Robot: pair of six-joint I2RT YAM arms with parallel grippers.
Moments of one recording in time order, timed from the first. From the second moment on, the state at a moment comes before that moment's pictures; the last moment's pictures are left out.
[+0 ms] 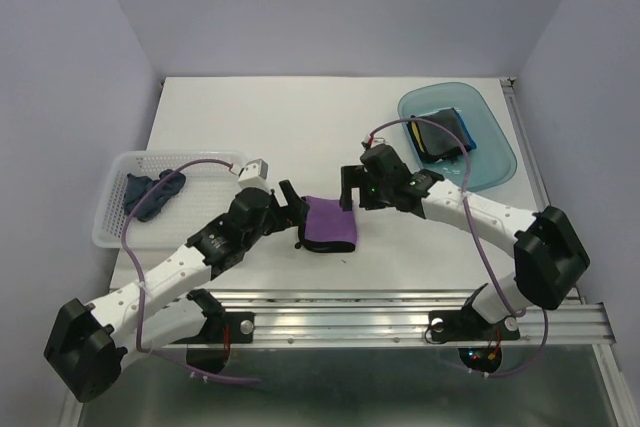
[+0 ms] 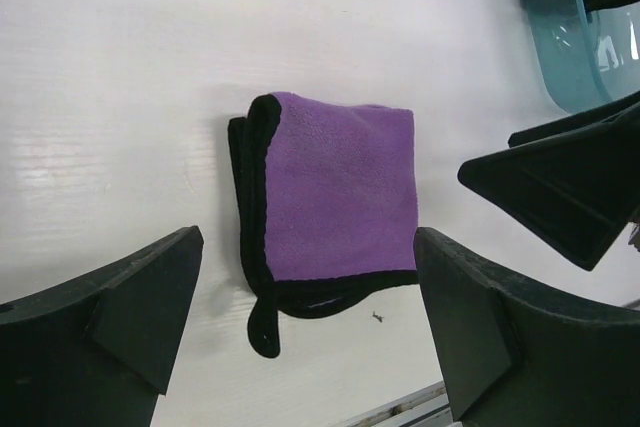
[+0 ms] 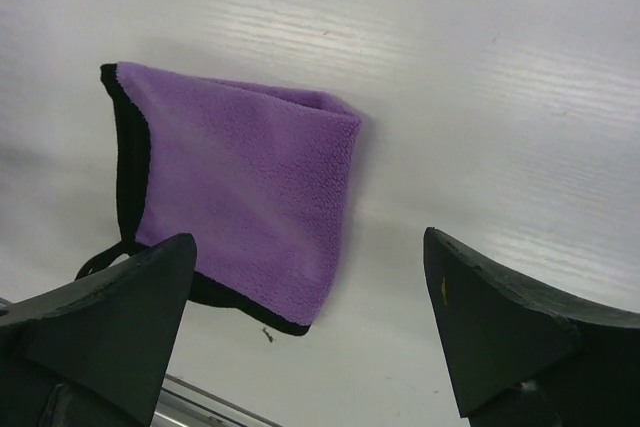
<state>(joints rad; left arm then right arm) -0.73 0.91 0.52 -0.14 -0.23 -0.78 0.73 1.48 1.04 -0.38 0.13 0.54</state>
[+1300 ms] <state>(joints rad) -0.73 0.87 0.52 -0.23 -0.32 -0.77 0.77 1.73 0.98 -0.24 0.03 0.62</state>
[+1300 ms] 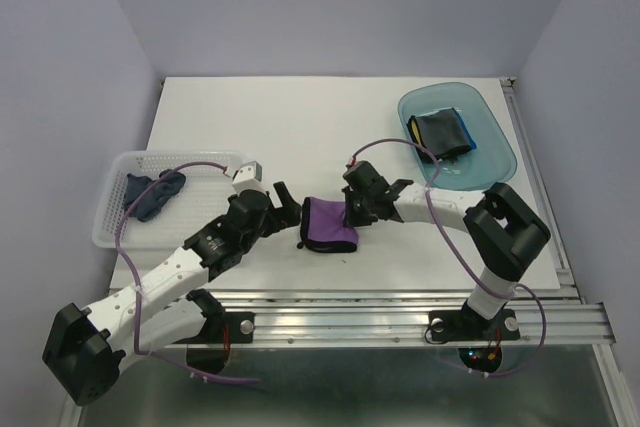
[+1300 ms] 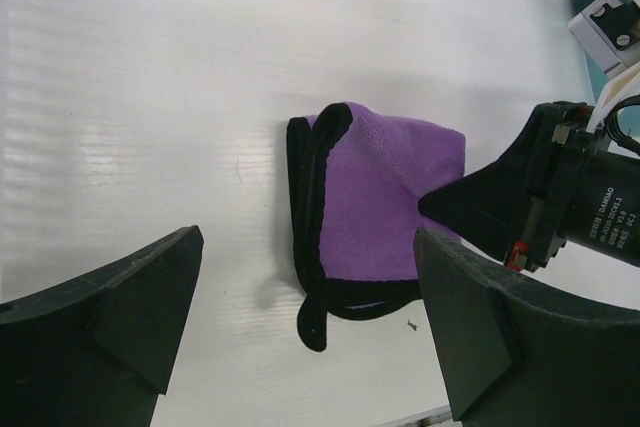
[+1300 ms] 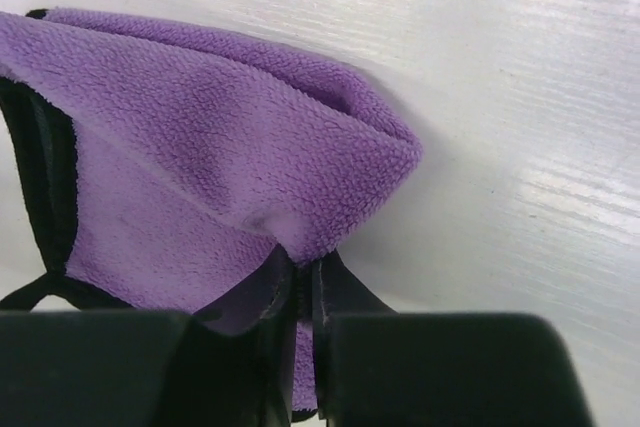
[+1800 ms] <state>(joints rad) -0.73 0.88 0.52 -0.23 -0.35 -0.76 0.74 1.72 1.14 -0.40 0.27 0.11</state>
